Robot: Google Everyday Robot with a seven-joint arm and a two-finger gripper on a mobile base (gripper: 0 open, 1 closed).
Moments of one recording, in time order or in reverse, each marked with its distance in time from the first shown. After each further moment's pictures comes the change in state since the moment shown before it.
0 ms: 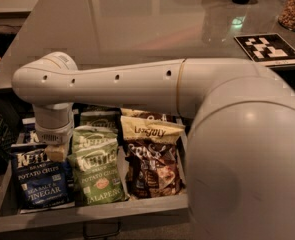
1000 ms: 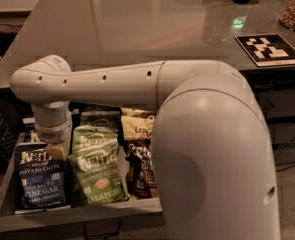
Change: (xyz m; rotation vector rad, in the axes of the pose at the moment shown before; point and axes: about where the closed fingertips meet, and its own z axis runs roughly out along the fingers) arm -0.003 -0.021 0.025 -0.032 0.063 0.040
